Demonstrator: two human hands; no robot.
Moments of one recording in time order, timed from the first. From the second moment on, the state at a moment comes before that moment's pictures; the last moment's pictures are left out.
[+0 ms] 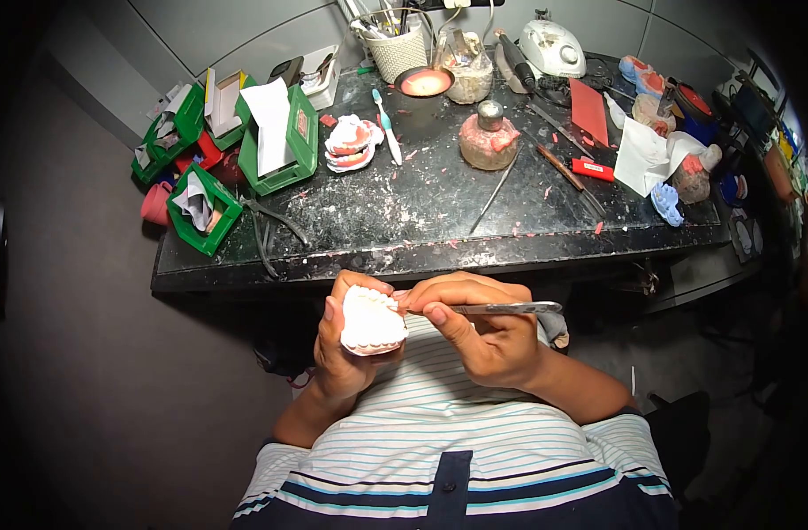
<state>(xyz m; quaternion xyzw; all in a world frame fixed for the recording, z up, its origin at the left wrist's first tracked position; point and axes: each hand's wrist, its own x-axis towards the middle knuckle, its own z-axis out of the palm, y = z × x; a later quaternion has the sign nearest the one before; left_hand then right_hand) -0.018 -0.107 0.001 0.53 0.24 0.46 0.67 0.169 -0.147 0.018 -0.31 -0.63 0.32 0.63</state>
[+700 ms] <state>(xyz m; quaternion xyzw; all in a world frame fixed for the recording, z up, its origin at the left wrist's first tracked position) -0.017 -0.110 0.005 0.57 0.24 0.46 0.64 0.167 -0.142 0.017 -0.30 -0.63 0.31 0.64</state>
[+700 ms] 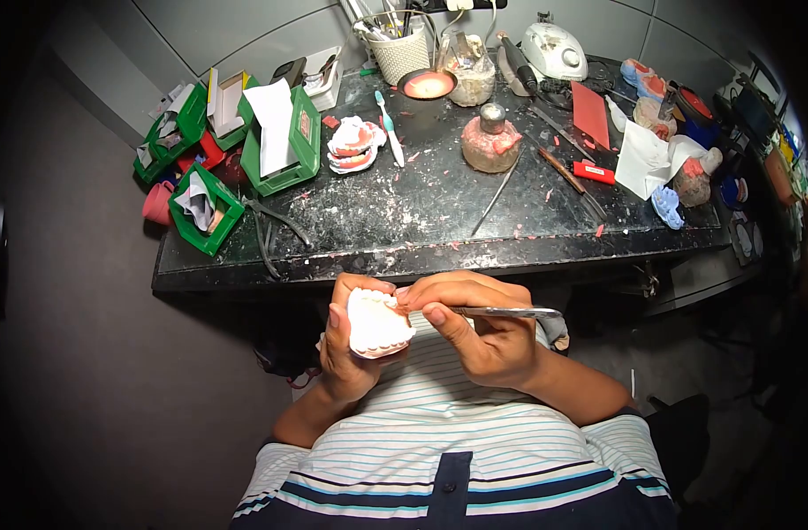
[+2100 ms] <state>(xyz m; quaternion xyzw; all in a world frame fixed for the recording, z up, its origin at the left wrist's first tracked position) 0.009 -0.065 -0.008 0.51 0.23 0.55 0.61 0.206 -0.098 0.028 -0.47 -0.36 0.50 0.64</state>
